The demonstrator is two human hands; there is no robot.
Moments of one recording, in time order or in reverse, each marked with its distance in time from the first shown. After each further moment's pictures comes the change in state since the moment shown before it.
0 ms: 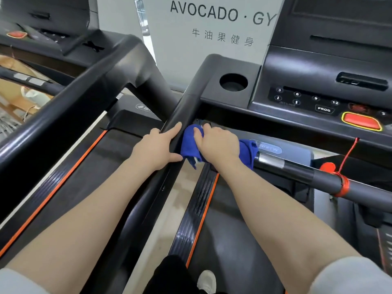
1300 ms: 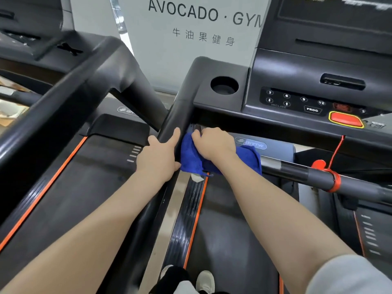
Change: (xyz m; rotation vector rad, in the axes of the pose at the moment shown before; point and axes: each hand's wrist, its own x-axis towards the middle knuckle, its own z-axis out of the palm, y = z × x) left_hand 0.005 0.012 0.003 0.075 -0.003 -0.001; right_hand 0.019 -0.003 -0.009 0.140 -0.113 0.205
